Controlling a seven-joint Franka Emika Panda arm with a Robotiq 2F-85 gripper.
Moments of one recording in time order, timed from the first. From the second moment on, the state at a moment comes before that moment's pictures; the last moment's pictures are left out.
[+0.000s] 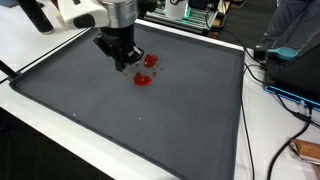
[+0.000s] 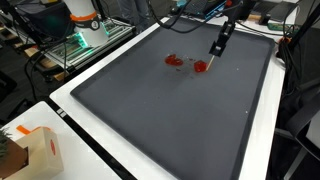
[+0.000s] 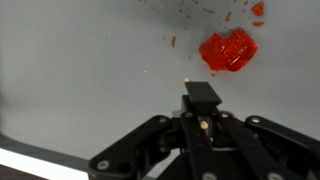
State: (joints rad) arm 0.17 0.63 0.00 -1.45 -0.24 1.95 0.12
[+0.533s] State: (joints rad) arm 0.12 0.55 0.05 -1.51 -0.12 1.96 -0.01
